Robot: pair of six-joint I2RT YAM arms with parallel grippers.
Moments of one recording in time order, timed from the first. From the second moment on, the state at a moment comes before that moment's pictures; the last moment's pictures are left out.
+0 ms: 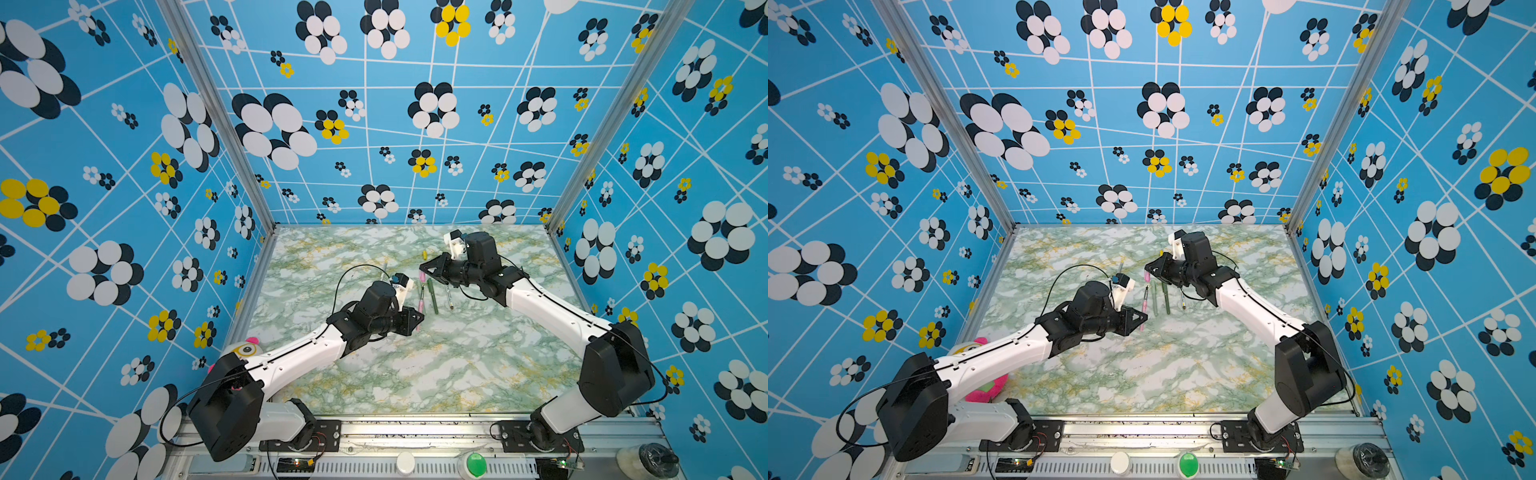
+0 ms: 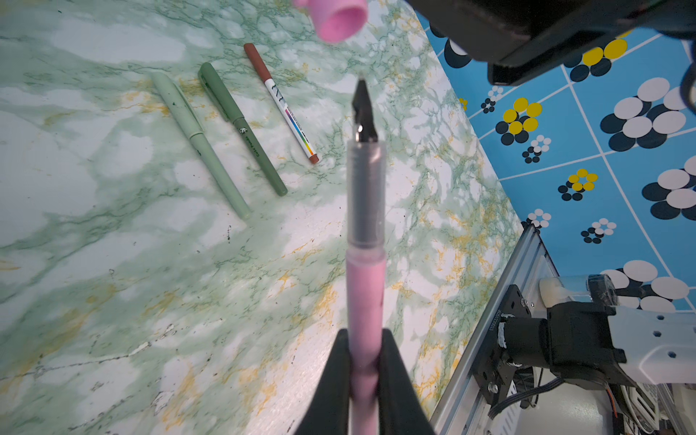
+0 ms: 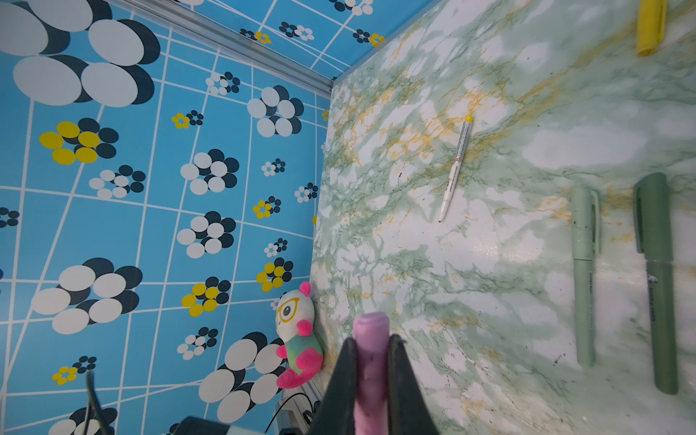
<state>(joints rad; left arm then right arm) -0.76 1.33 0.82 -0.07 0.30 -0.57 0.50 1.57 1.20 -0.15 -0.46 0.85</state>
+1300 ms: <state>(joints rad) -0.76 1.32 0.82 -0.06 0.28 -0.57 0.56 1.50 1.14 -0.16 -0.38 0.74</state>
